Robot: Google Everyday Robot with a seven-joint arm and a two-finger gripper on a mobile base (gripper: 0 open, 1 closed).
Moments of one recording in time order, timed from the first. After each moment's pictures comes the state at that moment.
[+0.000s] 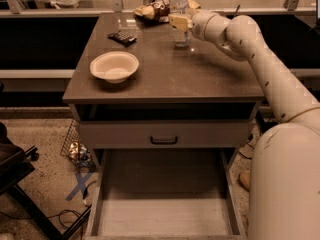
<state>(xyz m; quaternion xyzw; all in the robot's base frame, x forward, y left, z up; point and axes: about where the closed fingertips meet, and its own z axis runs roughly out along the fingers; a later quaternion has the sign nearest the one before) 0.903 -0.094 0.918 -0.23 0.68 0.23 0.66</state>
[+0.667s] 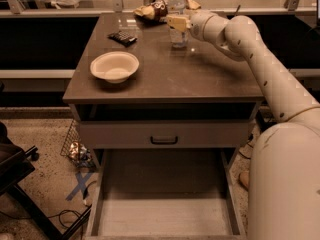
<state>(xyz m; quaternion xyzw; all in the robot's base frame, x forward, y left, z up) 0.904 -0.088 0.917 -0.23 0.68 0.23 0.66</state>
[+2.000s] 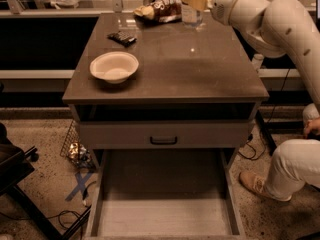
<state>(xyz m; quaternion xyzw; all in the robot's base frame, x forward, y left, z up) 0.789 -0.109 1.043 -0.27 0.59 0.22 0.73</state>
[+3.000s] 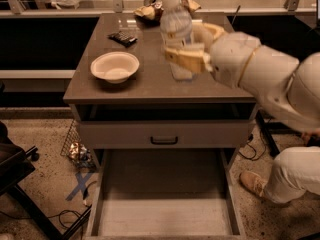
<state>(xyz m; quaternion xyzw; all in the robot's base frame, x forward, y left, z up) 0.562 -0.057 1.016 -0.35 0.58 0.21 0.70</state>
